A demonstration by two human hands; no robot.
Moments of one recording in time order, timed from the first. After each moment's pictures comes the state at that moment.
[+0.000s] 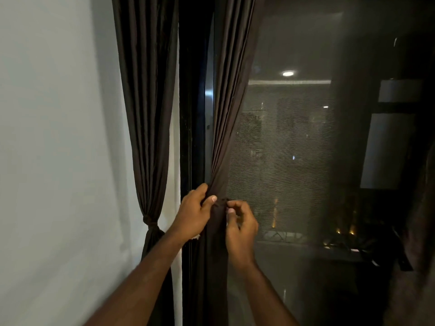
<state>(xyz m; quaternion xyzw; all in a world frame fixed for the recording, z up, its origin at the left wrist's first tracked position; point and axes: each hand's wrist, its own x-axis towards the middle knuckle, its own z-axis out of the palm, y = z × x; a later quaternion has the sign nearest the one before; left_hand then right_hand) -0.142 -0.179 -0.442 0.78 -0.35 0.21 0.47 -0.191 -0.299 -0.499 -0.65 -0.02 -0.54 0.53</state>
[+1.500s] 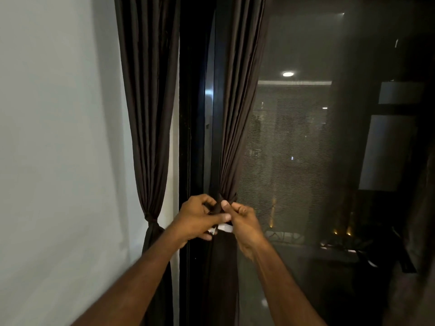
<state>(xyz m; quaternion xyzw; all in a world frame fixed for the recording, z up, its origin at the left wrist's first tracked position) -0.177 -0.175 -0.429 0.76 -0.29 -0.05 0.58 -0.209 -0.316 -0.465 -0.64 -0.04 -0.22 0.73</state>
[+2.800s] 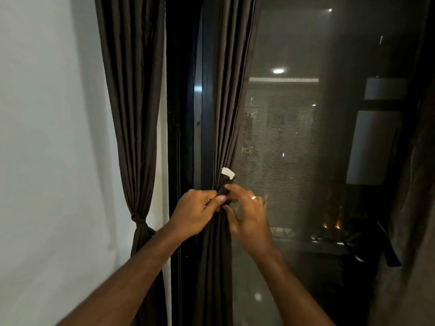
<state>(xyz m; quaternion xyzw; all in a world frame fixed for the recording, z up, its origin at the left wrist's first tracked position) -0.159 -0.196 -0.430 0.76 -0.46 0.24 0.40 -0.236 -0.344 -0.462 -0.81 -0.12 -0.54 0.21</state>
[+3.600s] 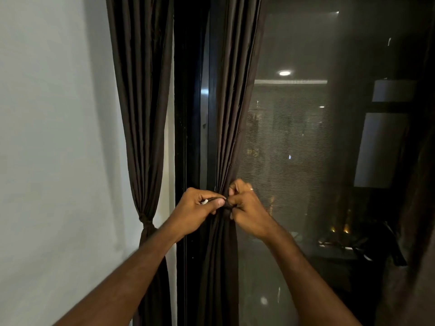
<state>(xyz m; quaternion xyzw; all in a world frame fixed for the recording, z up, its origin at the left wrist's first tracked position) -0.166 -0.182 -0.425 0.71 -0.45 0.09 0.54 -0.222 -0.356 -0.429 -0.90 -0.15 -0.32 0.26</state>
